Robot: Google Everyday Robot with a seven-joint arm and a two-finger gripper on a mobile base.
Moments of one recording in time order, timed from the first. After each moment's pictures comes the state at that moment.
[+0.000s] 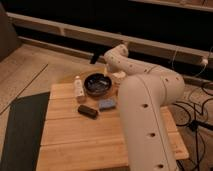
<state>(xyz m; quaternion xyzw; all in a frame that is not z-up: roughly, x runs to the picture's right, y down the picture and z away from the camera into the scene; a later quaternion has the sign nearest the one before) 0.062 -0.102 1.000 -0.12 0.08 0.63 0.76</state>
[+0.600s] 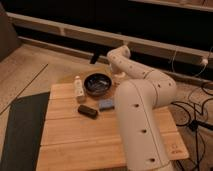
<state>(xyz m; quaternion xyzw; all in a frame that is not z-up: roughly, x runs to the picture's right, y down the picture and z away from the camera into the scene) 0.091 -0.111 1.016 -0.11 0.11 0.64 0.75</state>
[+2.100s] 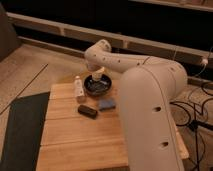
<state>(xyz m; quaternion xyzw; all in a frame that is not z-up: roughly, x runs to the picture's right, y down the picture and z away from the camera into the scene) -0.081 -0.099 0.912 -0.16 -0.02 0.57 0.81</state>
